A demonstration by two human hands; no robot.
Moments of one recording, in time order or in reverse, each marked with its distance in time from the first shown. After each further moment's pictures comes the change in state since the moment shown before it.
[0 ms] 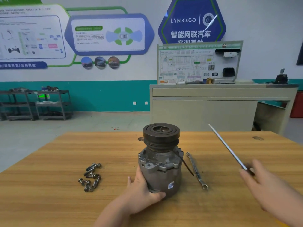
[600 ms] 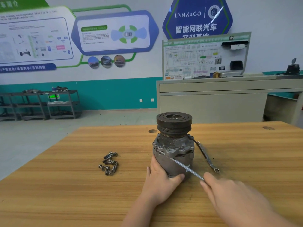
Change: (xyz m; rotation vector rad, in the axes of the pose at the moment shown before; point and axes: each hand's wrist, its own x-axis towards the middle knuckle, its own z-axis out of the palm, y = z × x) left_hand -0.030 0.017 0.027 -0.110 0.279 0.035; right_hand -0.072 -0.073 0.054 -0.424 -0.189 -0.443
